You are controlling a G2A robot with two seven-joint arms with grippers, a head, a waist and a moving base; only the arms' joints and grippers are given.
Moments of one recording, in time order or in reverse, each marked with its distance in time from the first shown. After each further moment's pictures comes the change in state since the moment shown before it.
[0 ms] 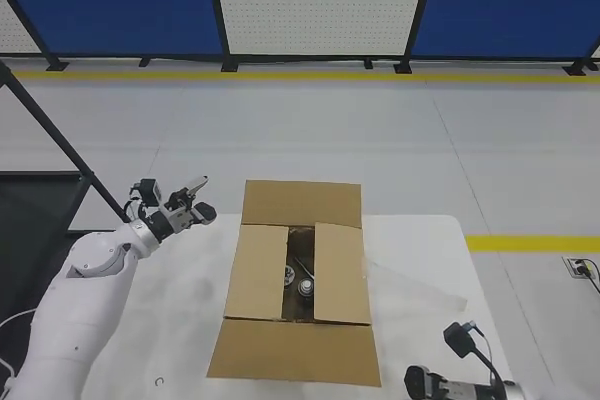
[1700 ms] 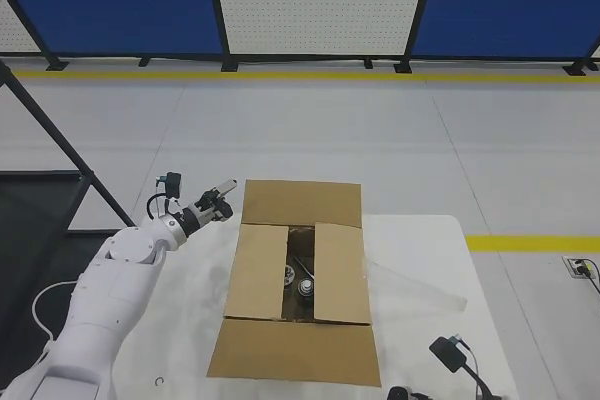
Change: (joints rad) left arm -0.170 -0.135 0.186 0.329 0.136 -0.251 0.138; right arm -0.036 0.014 -0.085 -0.024 0.162 0.021 -0.017
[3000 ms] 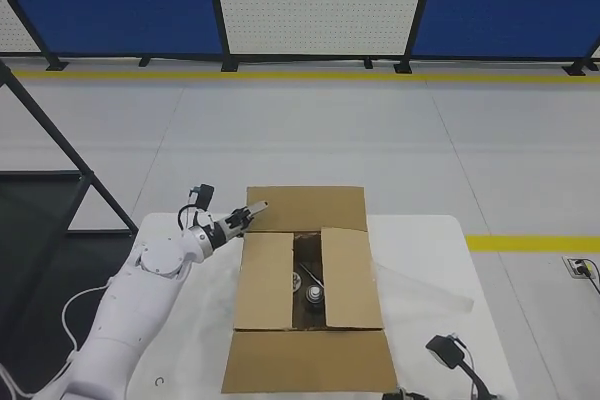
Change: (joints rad) left arm 0.104 -0.024 0.023 -0.172 0.145 0.065 0.046; right arm 0.019 0.031 -0.043 0.023 0.079 0.005 -0.013
